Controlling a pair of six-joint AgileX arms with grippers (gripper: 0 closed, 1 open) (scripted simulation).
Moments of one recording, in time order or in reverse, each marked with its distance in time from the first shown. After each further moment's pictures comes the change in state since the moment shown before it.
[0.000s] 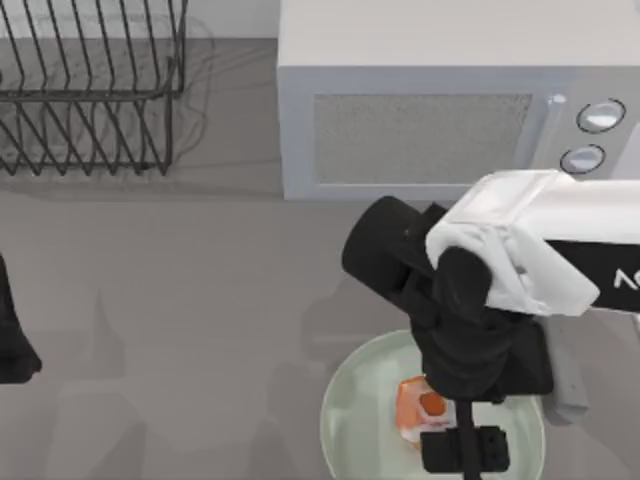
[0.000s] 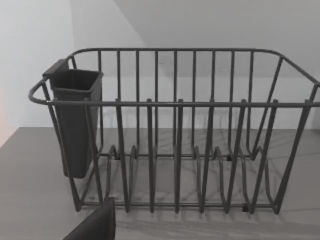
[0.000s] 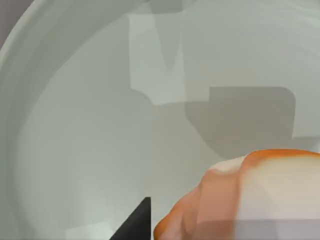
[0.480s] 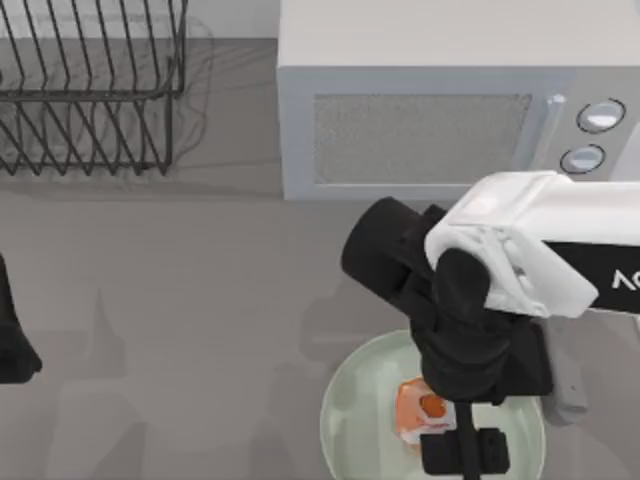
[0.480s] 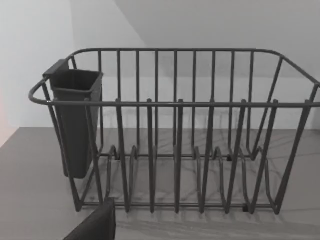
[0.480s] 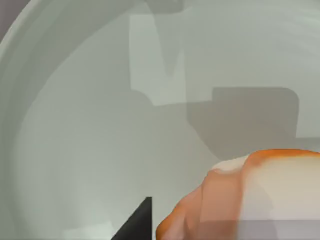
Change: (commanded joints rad) left arm 0.000 0.000 0.000 0.000 0.000 0.000; right arm 0.000 0.000 0.000 0.000 0.000 0.000
